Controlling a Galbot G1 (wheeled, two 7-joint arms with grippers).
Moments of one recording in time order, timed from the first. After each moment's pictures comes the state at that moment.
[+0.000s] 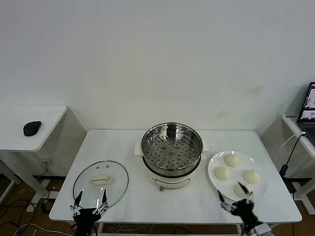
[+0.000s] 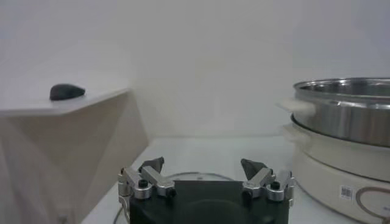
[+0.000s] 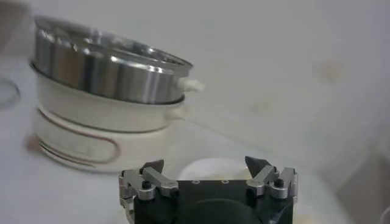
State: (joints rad) left arm 1.78 -1.30 -0.49 -2.10 -0.13 -0.04 -0.27; right arm -1.57 1.02 0.79 1.92 -0.21 0.02 -0.29
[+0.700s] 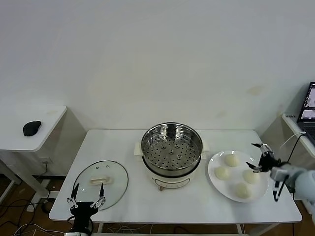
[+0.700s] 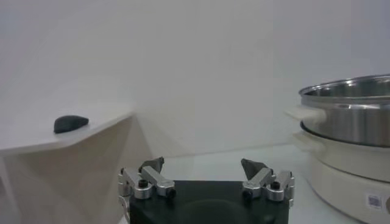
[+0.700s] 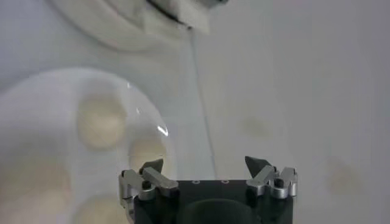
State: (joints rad) left arm 1.74 -1.29 -0.52 -2.07 -0.05 -0.06 -0.28; right arm -0.87 0.56 0.31 1.54 -0.37 0.04 -0.74
